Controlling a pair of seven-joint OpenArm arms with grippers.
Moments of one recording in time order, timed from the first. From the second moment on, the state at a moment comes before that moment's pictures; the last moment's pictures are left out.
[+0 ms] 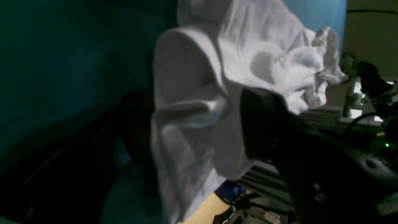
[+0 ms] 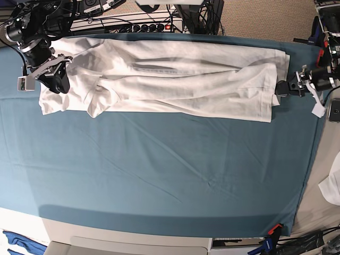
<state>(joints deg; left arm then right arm) 5.7 -32.0 -20.2 67.5 -83.1 -34.8 77.8 -20.9 8.3 50.0 113.7 49.1 39.8 -61.1</state>
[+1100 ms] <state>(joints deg) 14.1 -24.0 -12.9 119.3 -81.4 -43.5 76.7 -21.0 8.3 50.0 113.7 48.7 39.8 -60.6</state>
